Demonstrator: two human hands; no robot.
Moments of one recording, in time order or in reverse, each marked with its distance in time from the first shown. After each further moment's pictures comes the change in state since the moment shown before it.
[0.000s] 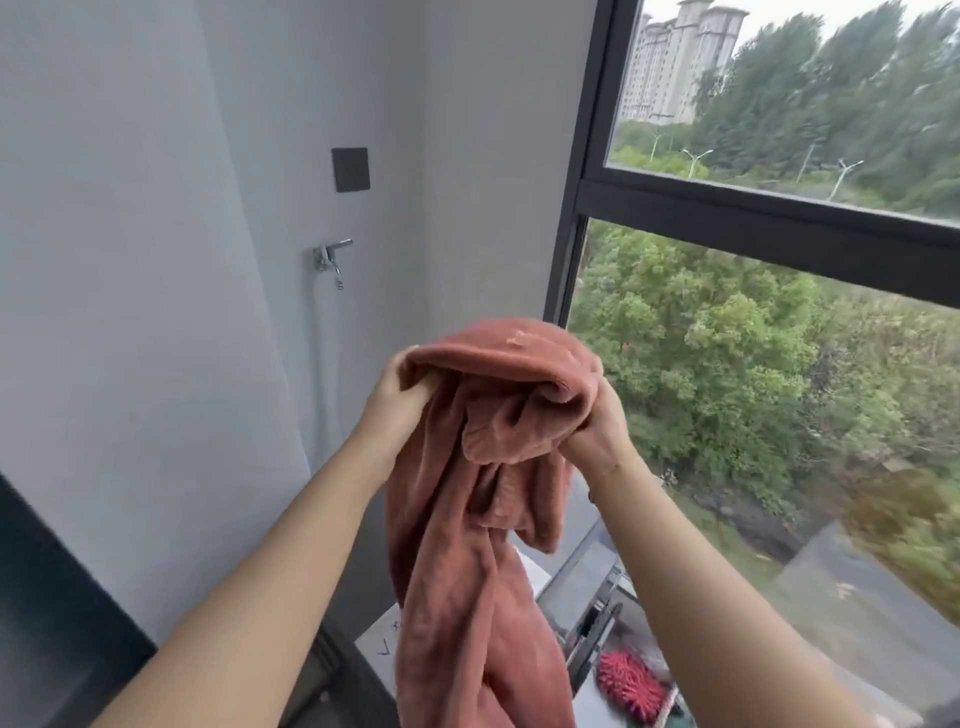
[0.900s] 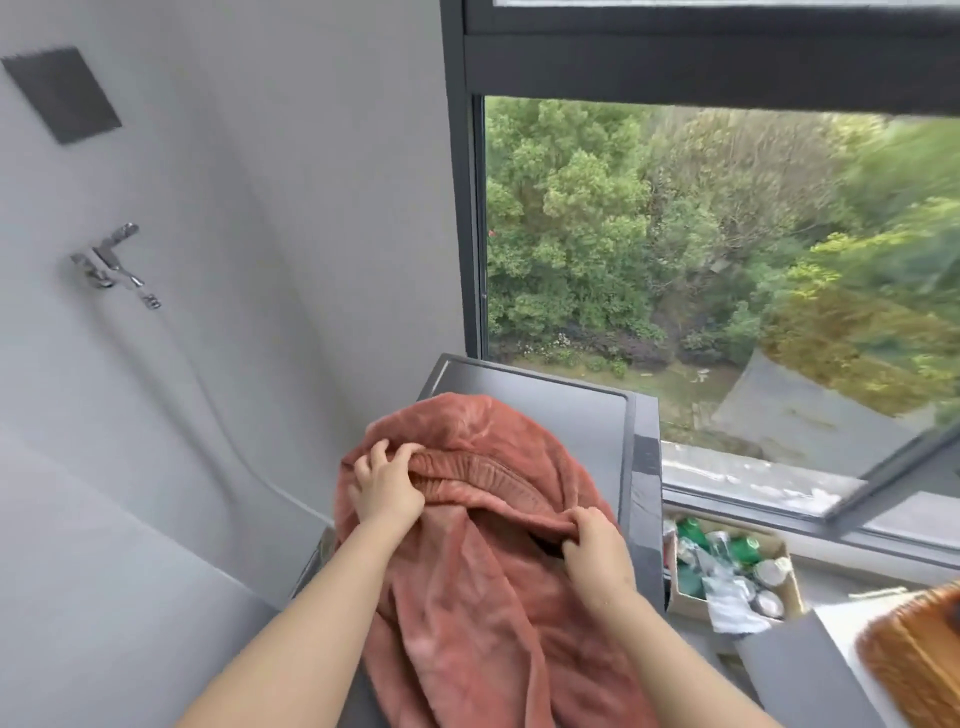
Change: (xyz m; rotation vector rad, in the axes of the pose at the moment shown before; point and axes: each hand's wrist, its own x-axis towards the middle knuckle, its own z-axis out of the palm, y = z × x) left_hand 0.175 -0.217 0.016 1.164 -0.418 -0.042; right_hand 0.073 0.154 -0.141 -1.684 0.619 -0.125
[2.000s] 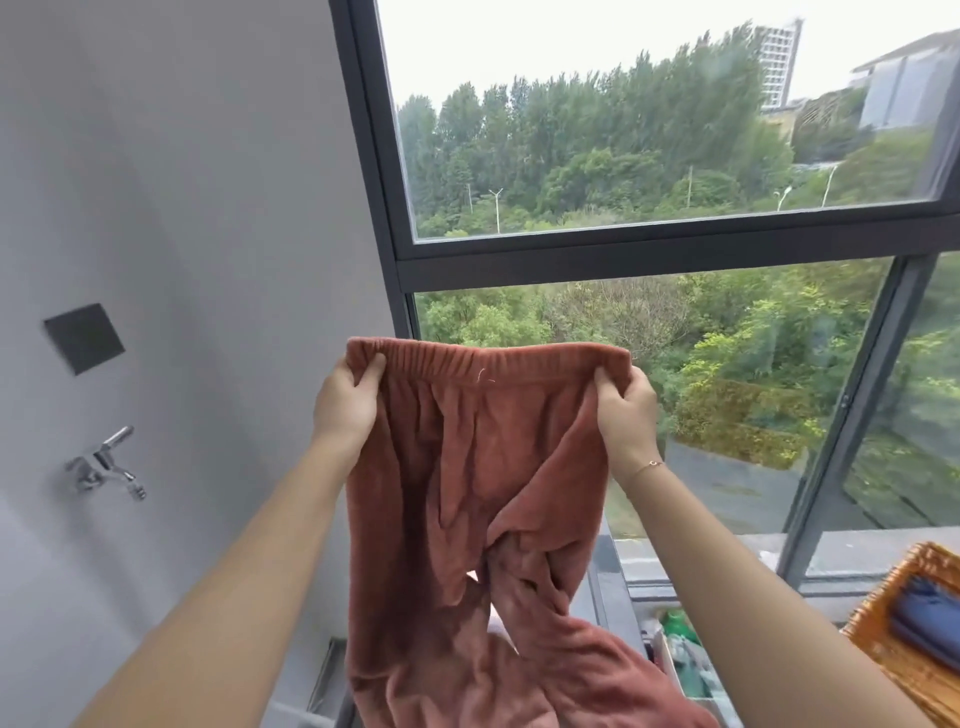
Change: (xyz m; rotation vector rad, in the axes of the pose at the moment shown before) left_hand -0.007 0.111 -0.247 -0.853 0.331 0.467; right_hand -0.016 -0.126 -0.224 0.950 0.802 -0.146
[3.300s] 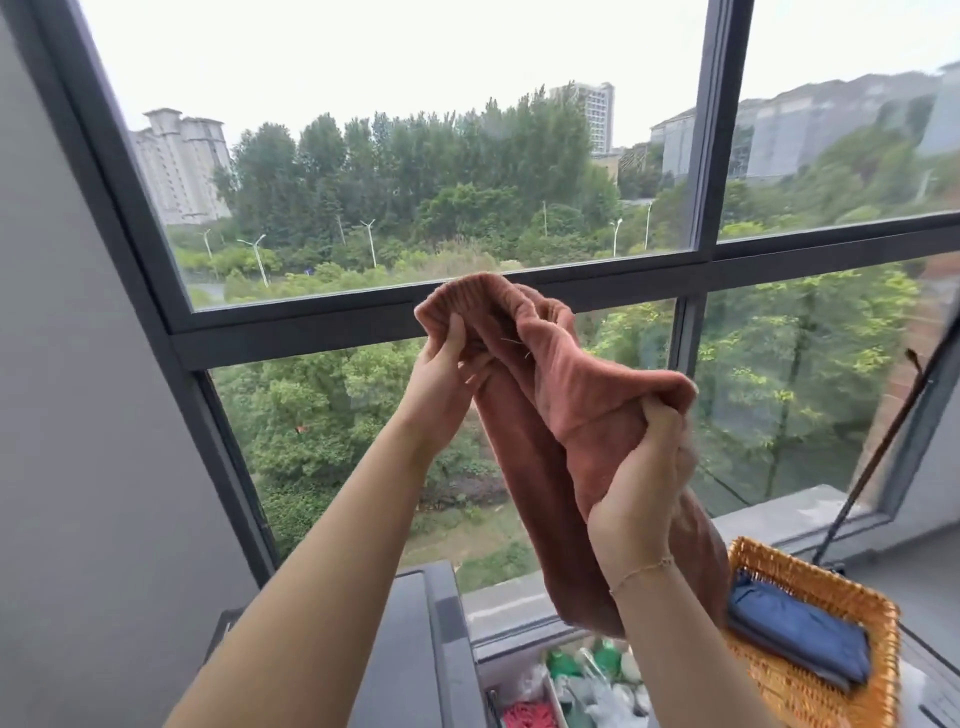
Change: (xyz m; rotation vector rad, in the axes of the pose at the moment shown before) left_hand -0.034 0.180 0.283 -0.967 -0.849 -0.110; right_hand 0.034 -0.077 -0.157 0.598 0.460 -0.100
